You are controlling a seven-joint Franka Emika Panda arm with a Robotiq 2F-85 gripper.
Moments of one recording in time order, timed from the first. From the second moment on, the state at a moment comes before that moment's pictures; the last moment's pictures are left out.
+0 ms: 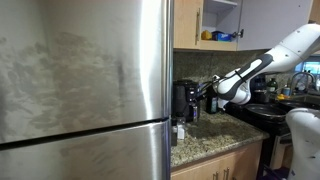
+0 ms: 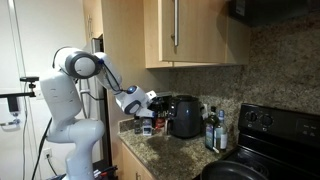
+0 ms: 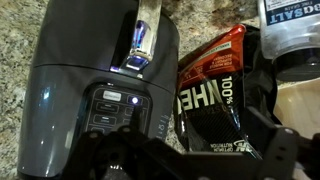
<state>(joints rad) 0.97 -0.36 -0.79 -2.76 0.17 3.44 -0.57</state>
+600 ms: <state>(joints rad) 1.06 -0.36 -0.89 -2.73 0.15 3.45 -0.56</state>
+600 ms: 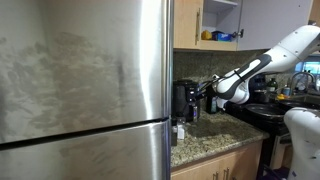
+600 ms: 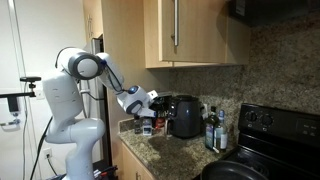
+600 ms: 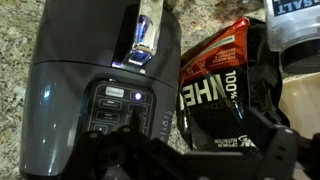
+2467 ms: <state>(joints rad) 1.34 -0.35 -1.22 -2.65 0.14 3.38 -0.51</state>
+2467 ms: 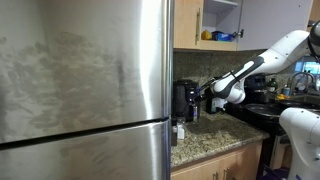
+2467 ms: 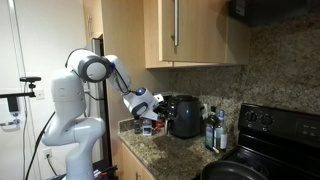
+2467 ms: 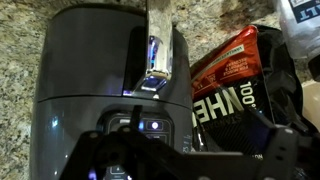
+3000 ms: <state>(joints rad) 1.52 -0.35 -1.35 -2.66 0.12 3.46 -0.52</state>
